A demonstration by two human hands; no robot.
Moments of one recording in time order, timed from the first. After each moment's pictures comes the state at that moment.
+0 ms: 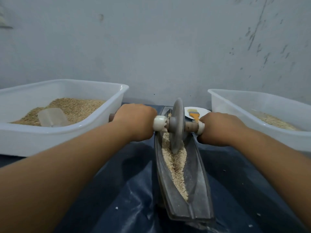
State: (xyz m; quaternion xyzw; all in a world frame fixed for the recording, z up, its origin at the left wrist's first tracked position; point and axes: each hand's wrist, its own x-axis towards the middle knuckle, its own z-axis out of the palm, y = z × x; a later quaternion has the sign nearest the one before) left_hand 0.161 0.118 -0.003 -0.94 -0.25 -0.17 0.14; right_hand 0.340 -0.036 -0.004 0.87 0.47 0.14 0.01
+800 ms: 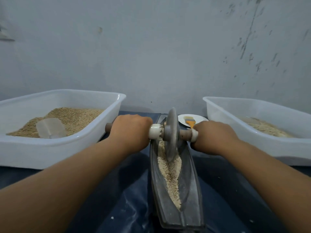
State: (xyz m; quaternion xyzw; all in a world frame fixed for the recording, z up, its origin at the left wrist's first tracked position) left_hand 0.159 0.112 -0.014 -0.92 -0.25 -0.26 0.16; right_hand 0.336 -0.036 -0.008 0.87 0.46 0.15 -0.02
